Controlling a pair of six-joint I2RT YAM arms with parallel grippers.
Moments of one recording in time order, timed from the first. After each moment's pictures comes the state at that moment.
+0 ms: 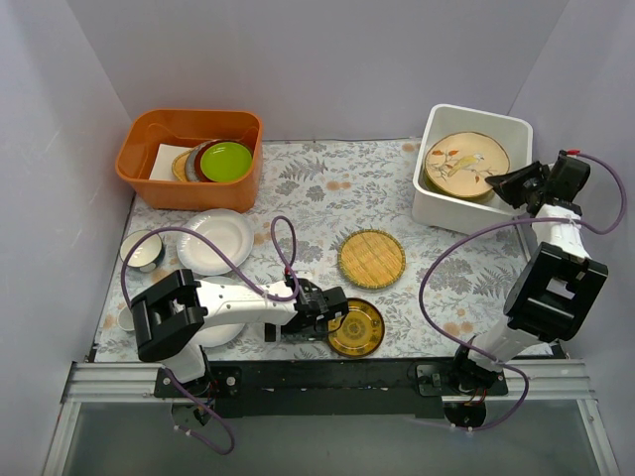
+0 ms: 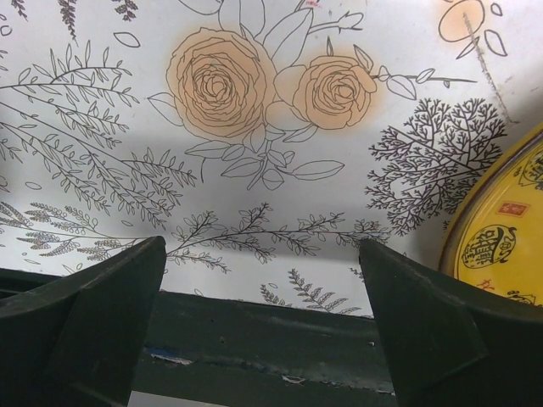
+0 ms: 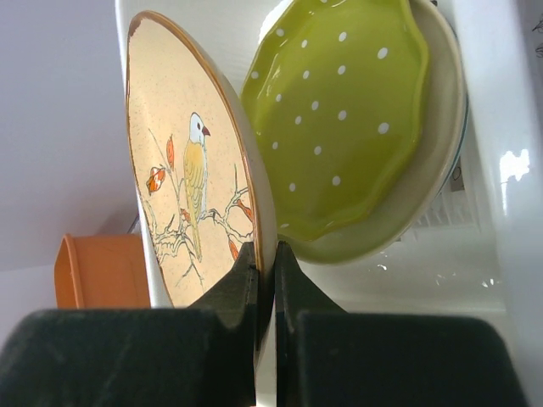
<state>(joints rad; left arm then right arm) -1.23 1.62 0.97 -0.93 -0.33 -1.26 -0.44 1.60 1.16 -0.09 -0.54 0.75</state>
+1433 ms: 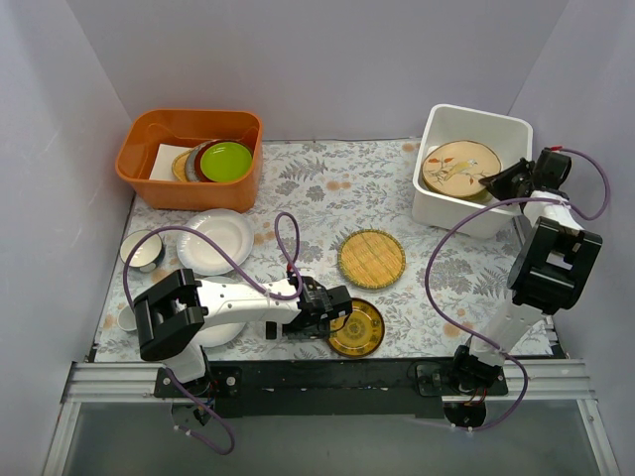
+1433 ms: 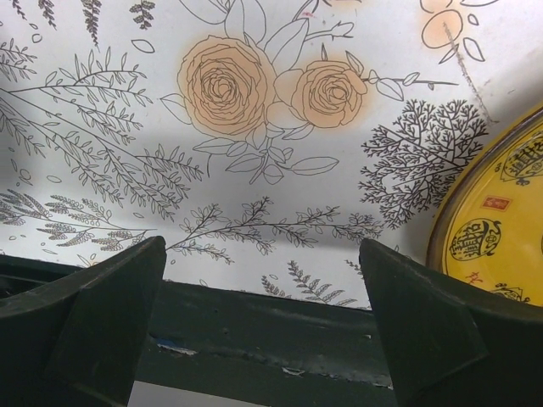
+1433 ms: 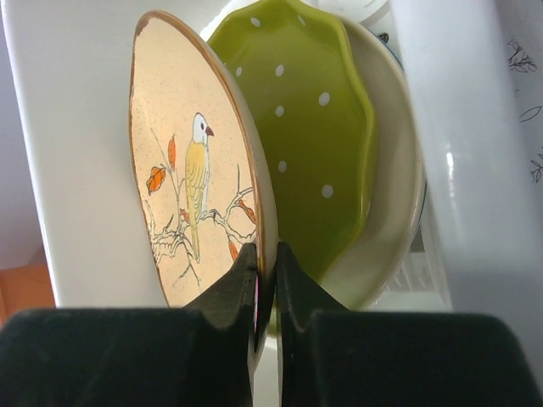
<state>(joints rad) -1.24 1.63 1.03 -0.99 -0.36 -1.27 -0.38 1.82 1.29 -0.10 -0.43 0.68</state>
